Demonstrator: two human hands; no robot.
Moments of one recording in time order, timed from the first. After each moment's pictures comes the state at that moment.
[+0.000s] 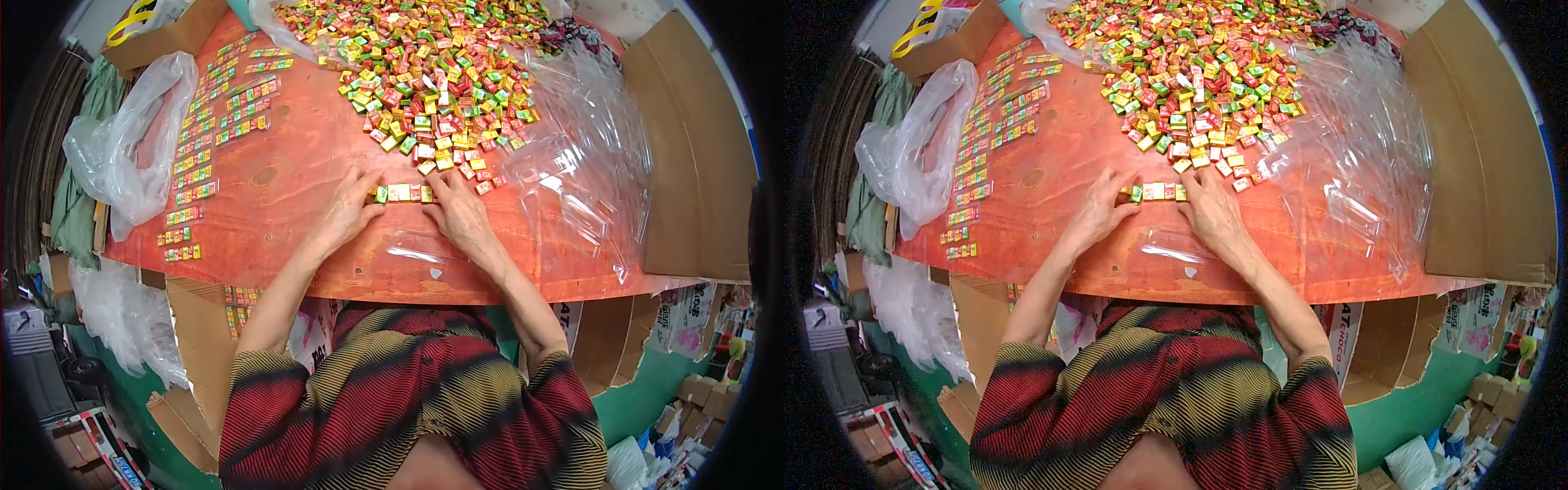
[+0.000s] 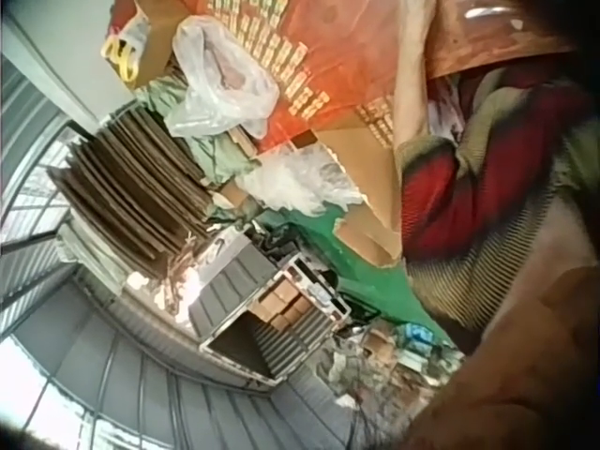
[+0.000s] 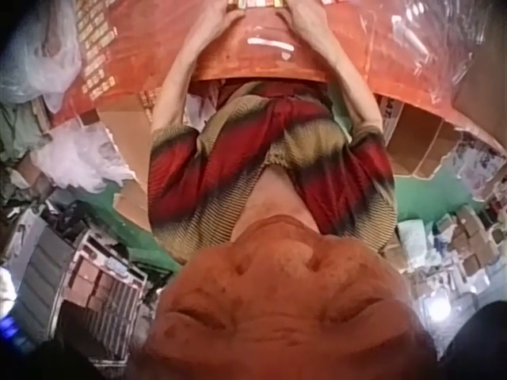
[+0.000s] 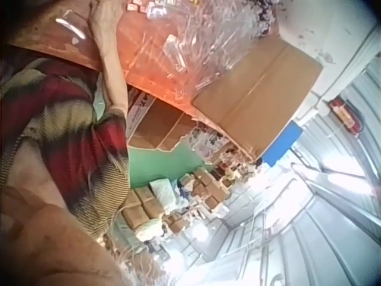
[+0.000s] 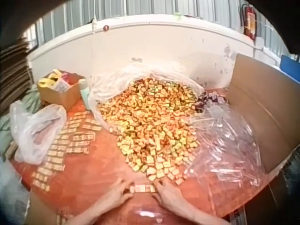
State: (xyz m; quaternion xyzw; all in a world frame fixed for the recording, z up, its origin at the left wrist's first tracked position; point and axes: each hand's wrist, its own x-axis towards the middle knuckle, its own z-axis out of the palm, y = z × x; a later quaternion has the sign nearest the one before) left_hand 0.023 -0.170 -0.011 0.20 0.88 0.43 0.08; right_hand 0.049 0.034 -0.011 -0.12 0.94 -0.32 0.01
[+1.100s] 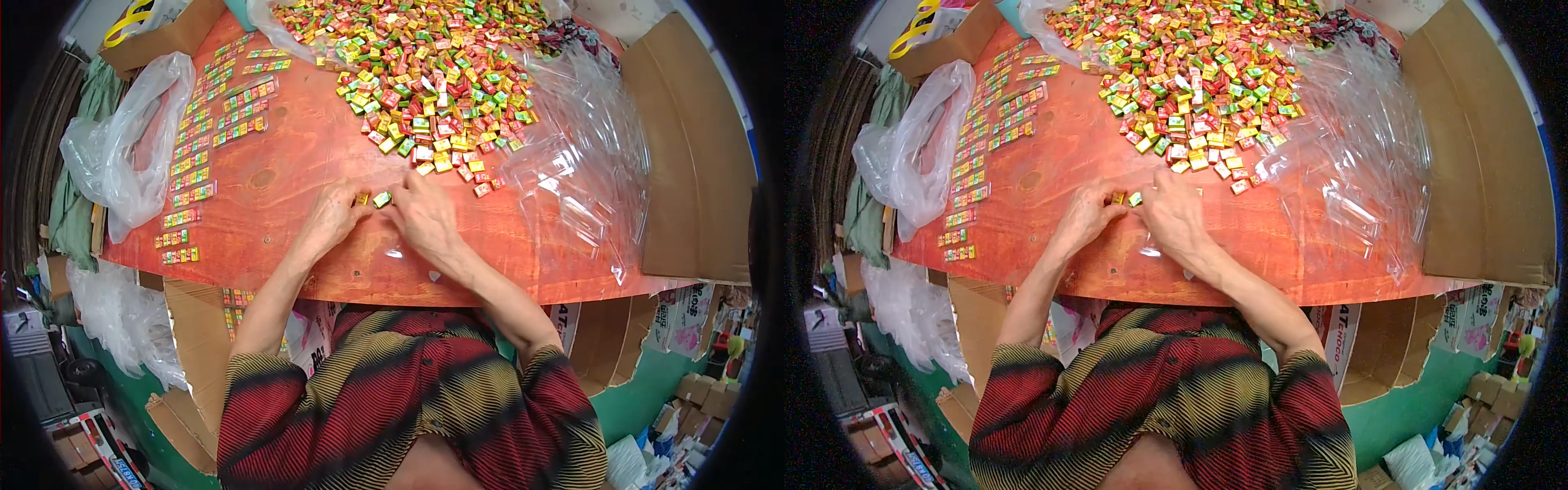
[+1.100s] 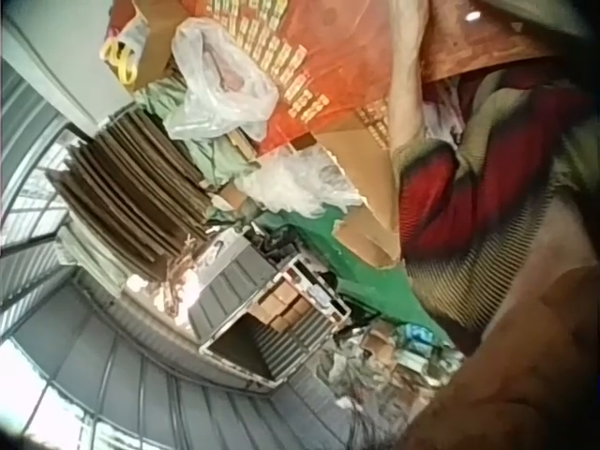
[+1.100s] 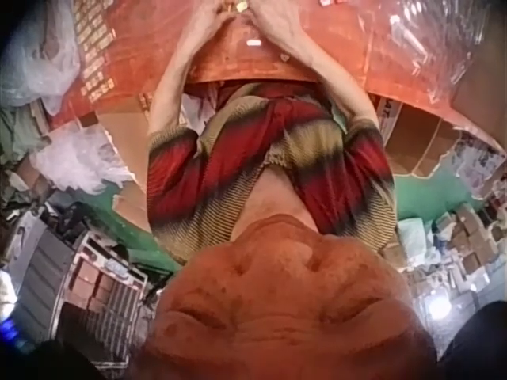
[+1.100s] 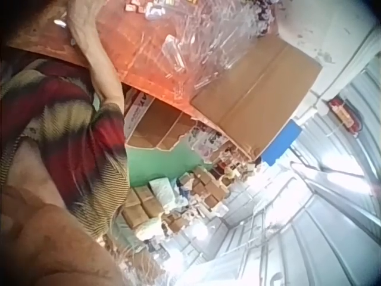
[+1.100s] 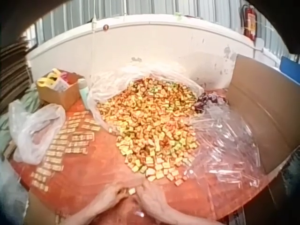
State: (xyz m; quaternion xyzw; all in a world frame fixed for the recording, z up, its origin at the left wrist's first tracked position) left_hand 0.019 -0.185 -0.015 0.20 0.91 0.37 0.05; right_hand 0.044 -0.013 -0.009 -0.20 0.94 -0.24 -0.11
